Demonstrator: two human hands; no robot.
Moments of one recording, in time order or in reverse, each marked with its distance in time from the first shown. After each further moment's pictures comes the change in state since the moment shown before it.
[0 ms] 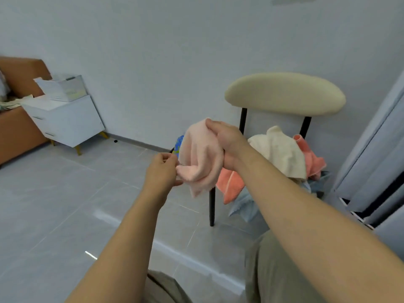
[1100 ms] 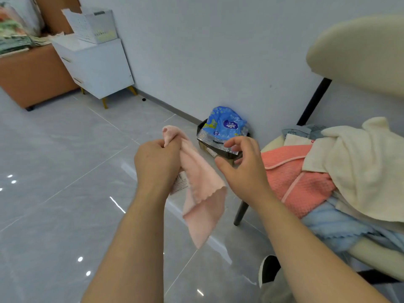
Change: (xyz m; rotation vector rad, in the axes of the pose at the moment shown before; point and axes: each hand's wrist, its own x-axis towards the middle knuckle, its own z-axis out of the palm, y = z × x) left_hand 0.142 -0.080 -0.022 0.100 0.357 -0.018; right_hand 0.133 0.182 -0.010 -0.814 -0.065 -0.582
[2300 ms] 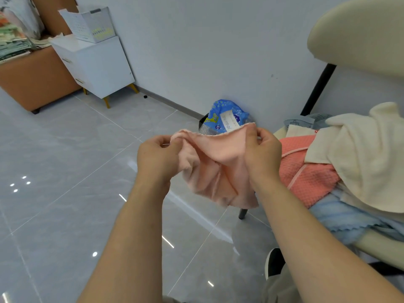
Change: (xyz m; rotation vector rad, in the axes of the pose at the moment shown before) left_hand 0.003 -0.001 0.011 -0.095 -0.069 -0.109; right_hand 0.032 0.021 -0.007 0.134 0.363 0.343
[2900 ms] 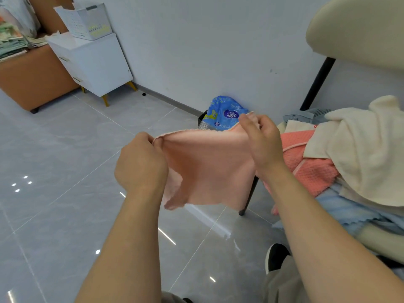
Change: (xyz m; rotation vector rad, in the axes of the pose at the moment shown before) left_hand 0.005 -0.011 -0.014 0.806 0.362 0.212; right_hand 0.010 -0.012 -0.012 0.188 -0.195 0.056
